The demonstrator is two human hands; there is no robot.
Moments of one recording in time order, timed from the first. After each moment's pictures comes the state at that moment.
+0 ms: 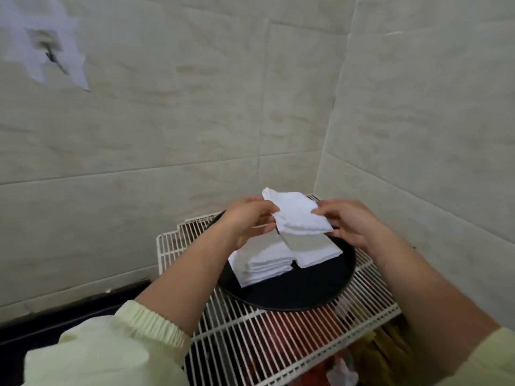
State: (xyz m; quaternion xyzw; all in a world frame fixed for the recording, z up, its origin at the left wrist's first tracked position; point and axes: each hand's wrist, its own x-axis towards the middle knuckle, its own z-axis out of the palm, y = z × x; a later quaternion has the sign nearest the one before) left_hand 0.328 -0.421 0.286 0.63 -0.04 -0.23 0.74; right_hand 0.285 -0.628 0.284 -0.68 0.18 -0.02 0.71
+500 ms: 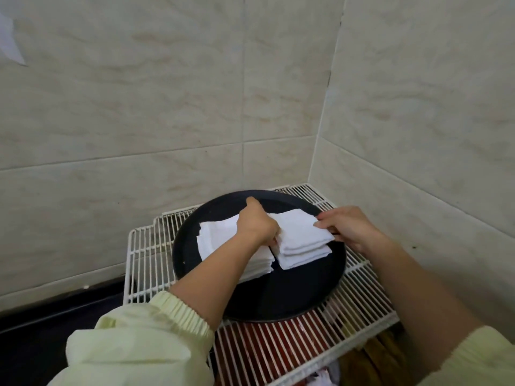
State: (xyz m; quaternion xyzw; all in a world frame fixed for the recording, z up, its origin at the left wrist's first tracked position) left_hand 0.349 -0.507 0.242 0.85 -0.01 -0.11 0.51; right_hand 0.320 -0.698 0.227 -0.75 0.23 -0.03 0.62
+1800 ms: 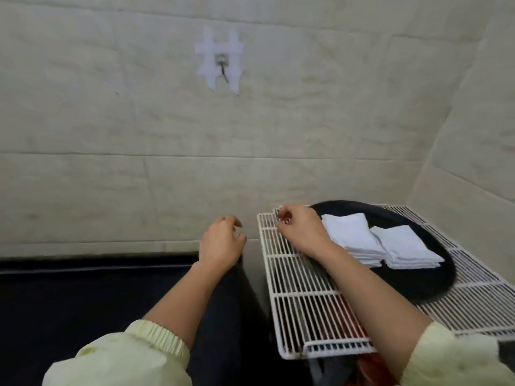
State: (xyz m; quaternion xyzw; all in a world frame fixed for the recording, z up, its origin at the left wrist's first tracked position) left_hand 0.260 -0.226 0.212 0.94 0.03 0.16 0.30; right_hand 0.281 -0.403 0.253 -0.94 -0.11 -0.11 0.30
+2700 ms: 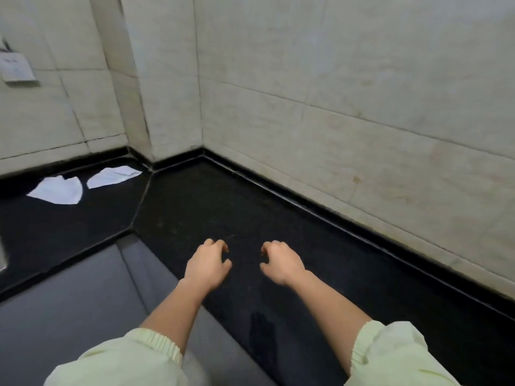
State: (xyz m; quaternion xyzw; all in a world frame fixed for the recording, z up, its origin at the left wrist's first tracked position) left_hand -0.148 0.353 0.098 0.88 0.42 0.11 0.20; right_hand -0.001 0.248 0.110 -0.85 -0.51 0.11 0.10
